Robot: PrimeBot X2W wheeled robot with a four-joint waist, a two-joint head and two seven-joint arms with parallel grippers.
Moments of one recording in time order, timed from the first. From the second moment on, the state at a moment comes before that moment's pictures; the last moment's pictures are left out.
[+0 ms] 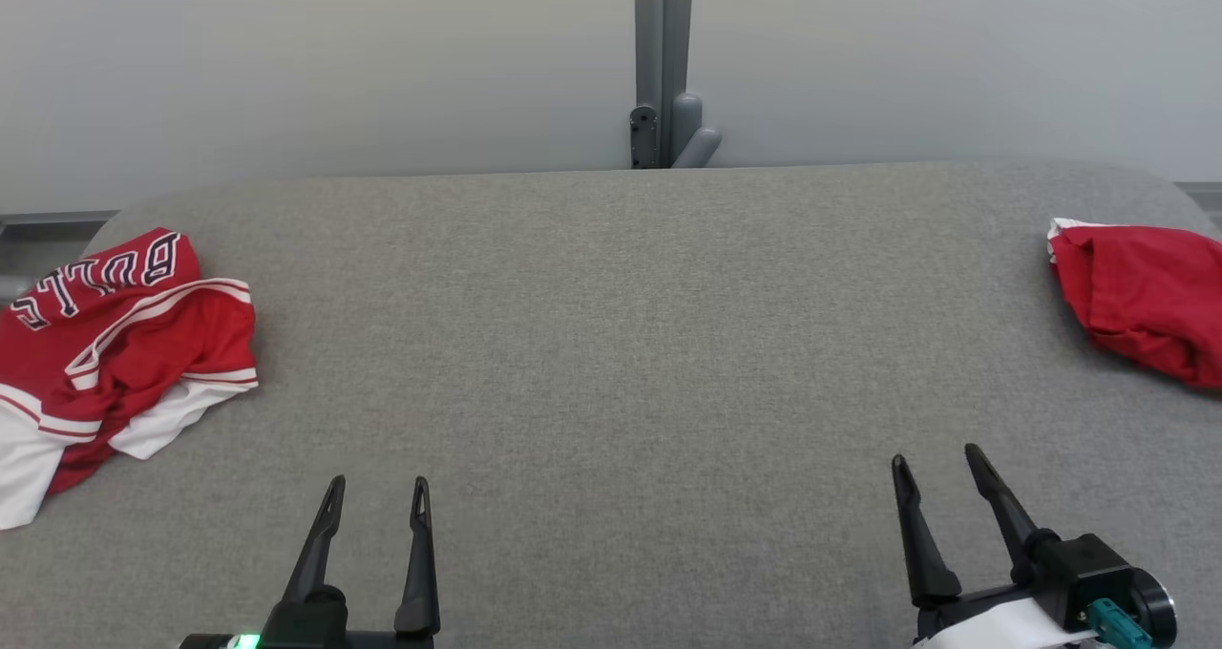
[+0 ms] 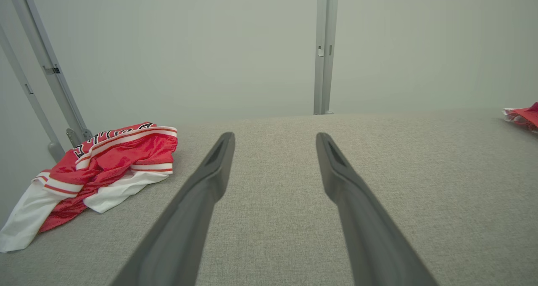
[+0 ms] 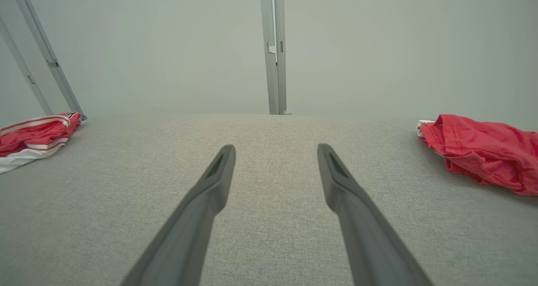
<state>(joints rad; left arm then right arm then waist) 0.16 0.05 -0.16 0.02 -0.06 0.05 -0.26 0.14 -0.06 0.06 0.05 0.11 0.13 -0.26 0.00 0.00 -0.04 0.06</state>
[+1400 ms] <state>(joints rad) 0.15 0.05 -0.14 -0.01 -0.10 0.12 -0.26 0.10 -0.11 0.16 0.04 0.12 0.13 -0.26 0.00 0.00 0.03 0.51</state>
